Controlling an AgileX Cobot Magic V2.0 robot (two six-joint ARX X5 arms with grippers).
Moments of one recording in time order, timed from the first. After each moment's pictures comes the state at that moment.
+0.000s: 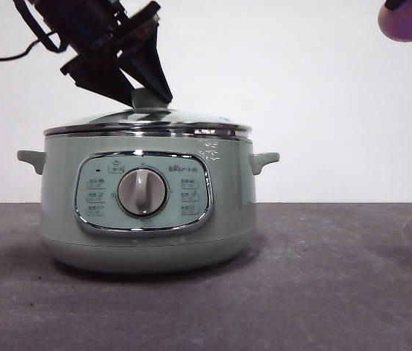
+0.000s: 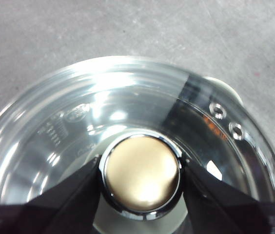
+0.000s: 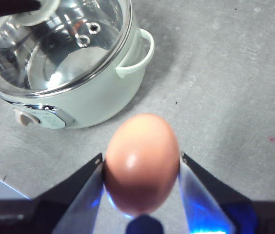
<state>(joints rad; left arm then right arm) -0.45 1.50 1.25 -0.43 0.24 0.08 0.40 0.92 1.07 -0.91 -0.16 0.01</state>
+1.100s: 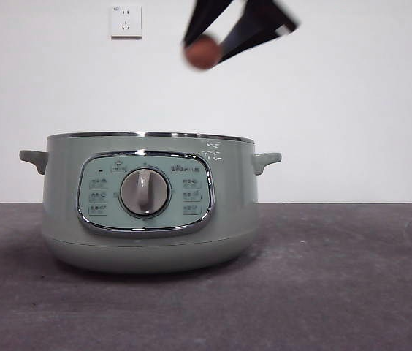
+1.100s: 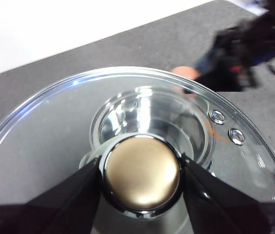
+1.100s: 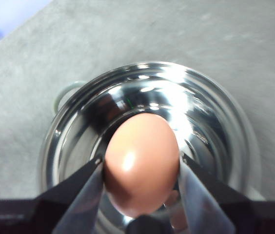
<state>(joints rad) -0.39 0.85 1.42 -1.04 0.12 0.08 0.63 1.66 1.57 -0.61 -0.25 -0.01</state>
